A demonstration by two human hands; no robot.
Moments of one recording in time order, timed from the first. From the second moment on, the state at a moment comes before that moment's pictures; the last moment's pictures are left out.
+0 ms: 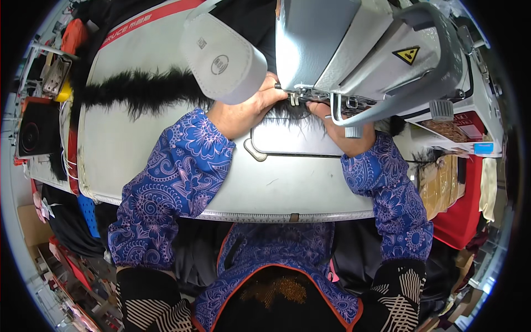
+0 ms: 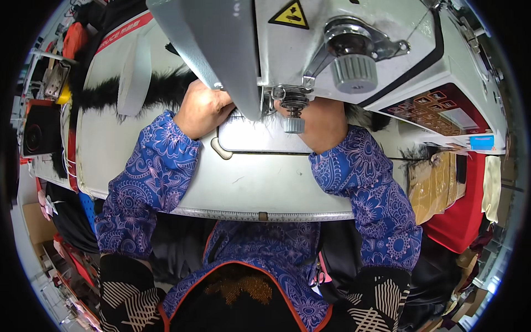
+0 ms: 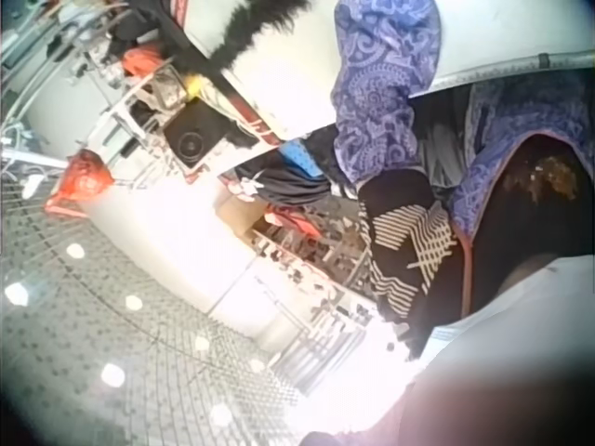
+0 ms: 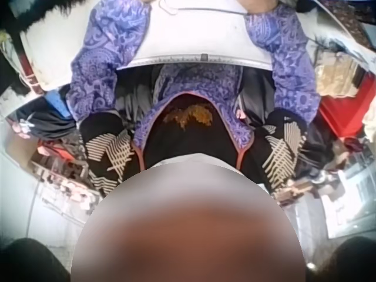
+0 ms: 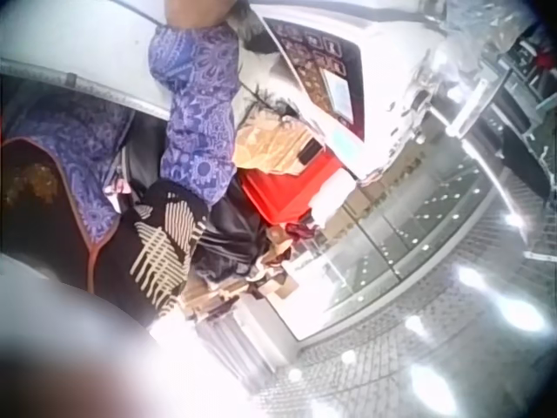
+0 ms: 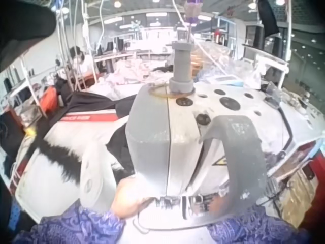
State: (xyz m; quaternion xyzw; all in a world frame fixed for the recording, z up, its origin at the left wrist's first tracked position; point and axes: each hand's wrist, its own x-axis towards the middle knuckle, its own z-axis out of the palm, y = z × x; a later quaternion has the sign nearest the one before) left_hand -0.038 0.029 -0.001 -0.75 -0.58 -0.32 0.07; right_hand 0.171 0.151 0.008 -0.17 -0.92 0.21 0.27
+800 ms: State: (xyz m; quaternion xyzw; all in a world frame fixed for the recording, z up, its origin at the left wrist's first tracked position) left_hand -0.017 0.015 0.009 -0.78 -0.54 -0.30 0.11; right_hand 0.195 0.153 0.023 -0.09 -0.95 0.18 0.23
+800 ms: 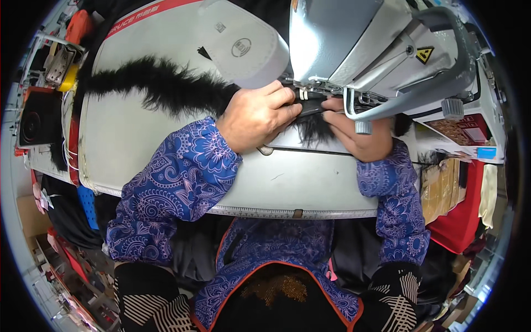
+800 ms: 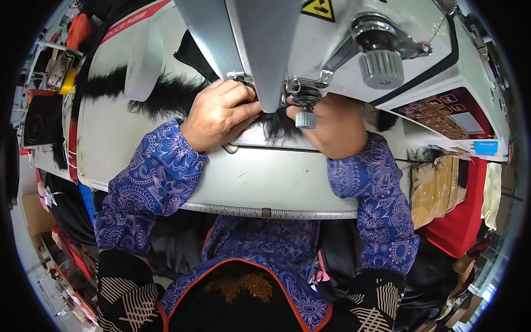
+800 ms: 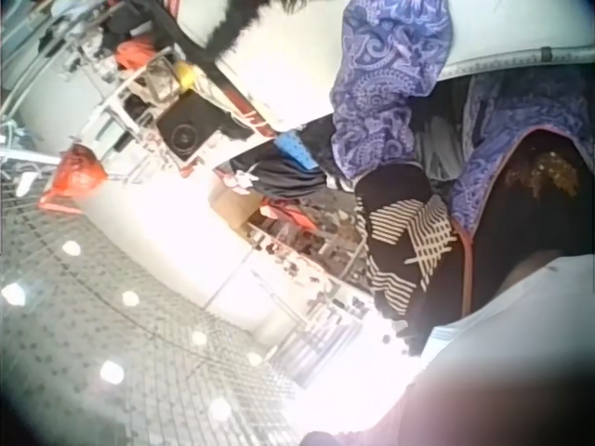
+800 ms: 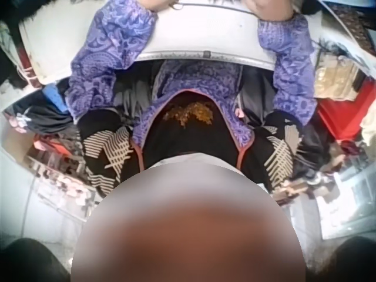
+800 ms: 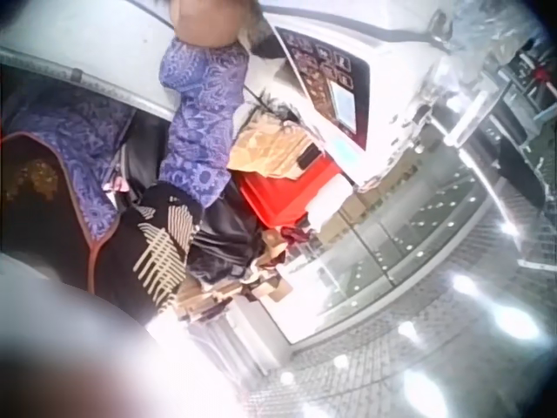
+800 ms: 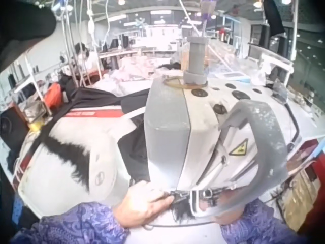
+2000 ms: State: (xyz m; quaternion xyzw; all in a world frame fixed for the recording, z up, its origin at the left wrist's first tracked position) left_hand -0.024 0.021 0.004 -0.74 -0.57 -0.34 0.11; right_hand 0.176 0.143 0.010 -0.11 -0.94 0.19 0.27
